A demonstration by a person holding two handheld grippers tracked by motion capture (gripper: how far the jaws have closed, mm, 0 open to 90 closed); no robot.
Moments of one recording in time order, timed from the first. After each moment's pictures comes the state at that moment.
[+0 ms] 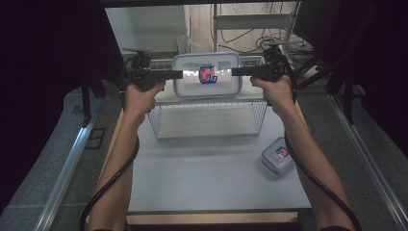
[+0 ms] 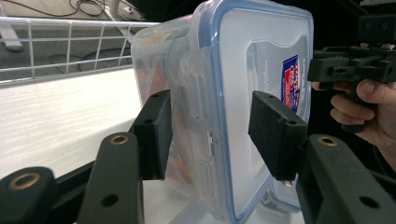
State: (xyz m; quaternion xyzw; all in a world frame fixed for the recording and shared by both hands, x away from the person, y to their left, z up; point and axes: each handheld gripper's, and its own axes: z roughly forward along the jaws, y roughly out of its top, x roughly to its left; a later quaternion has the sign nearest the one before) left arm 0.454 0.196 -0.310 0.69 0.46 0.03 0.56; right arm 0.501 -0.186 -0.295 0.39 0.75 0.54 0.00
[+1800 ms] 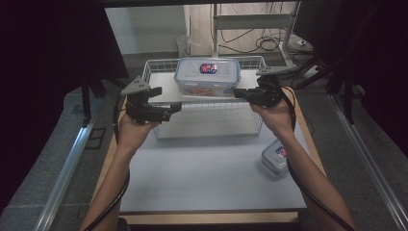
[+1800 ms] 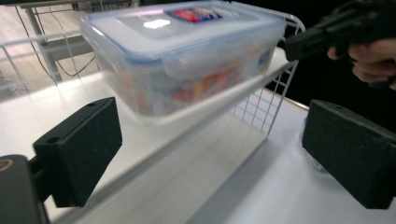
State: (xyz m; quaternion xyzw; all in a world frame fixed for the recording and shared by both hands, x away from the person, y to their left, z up) left arm 0.359 0.182 -0.346 0.73 0.35 0.21 0.54; right arm 0.441 -0.177 -0.331 0.31 0.80 0.51 0.11
